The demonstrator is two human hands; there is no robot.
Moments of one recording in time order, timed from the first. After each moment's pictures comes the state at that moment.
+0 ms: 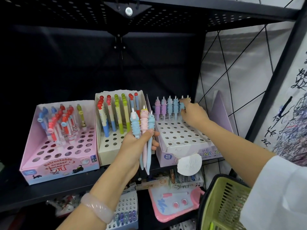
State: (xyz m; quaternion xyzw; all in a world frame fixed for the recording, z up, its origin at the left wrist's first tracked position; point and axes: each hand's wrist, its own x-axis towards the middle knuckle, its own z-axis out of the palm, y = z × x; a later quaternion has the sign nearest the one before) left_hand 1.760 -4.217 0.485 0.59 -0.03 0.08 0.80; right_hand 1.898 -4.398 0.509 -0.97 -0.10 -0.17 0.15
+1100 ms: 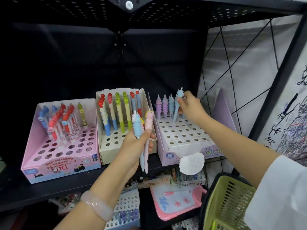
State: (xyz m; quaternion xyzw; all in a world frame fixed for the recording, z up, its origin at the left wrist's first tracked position) left_hand 1.767 -4.211 0.478 0.63 0.01 0.08 0.77; right_hand 1.901 -4.383 0.517 -0.86 -0.13 -0.16 0.46
